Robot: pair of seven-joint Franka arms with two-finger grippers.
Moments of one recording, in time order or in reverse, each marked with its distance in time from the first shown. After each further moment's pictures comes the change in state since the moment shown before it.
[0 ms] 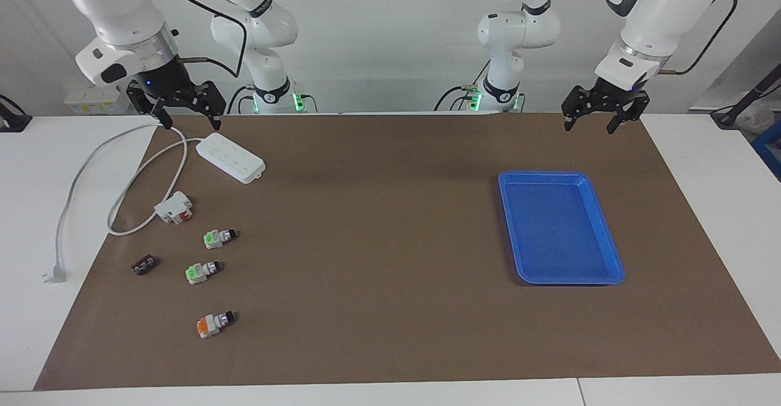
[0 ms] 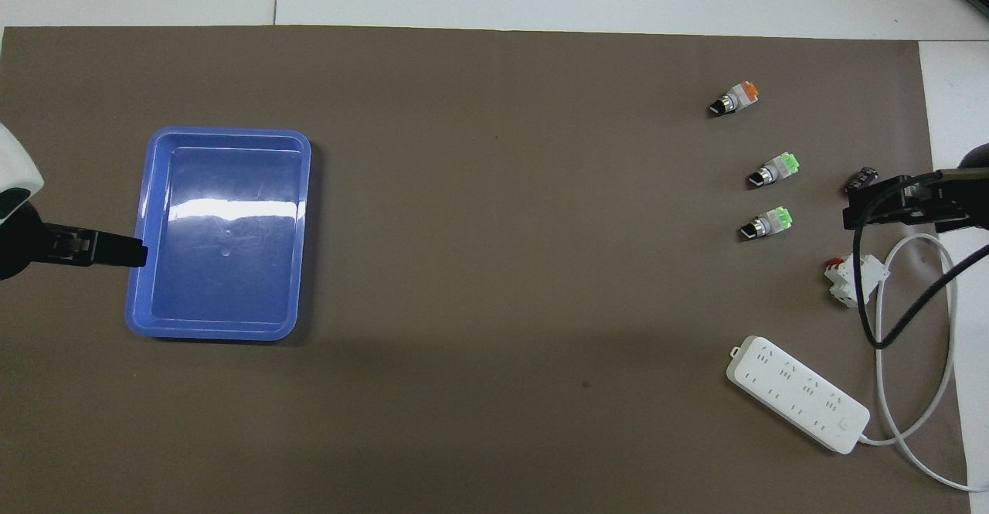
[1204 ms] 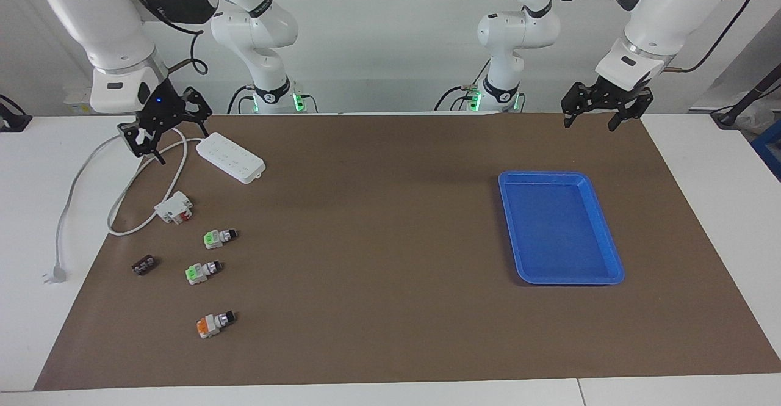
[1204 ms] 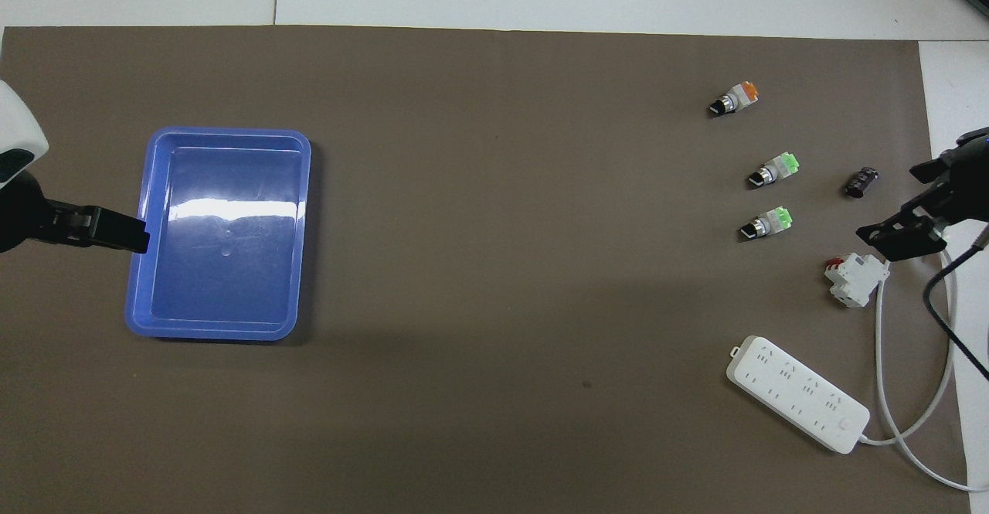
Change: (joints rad) left arm 0.000 0.098 -0.028 0.160 0.008 -0.135 -0.018; right arm -0.044 0.007 -0.008 -0.121 0.000 0.160 -1.102
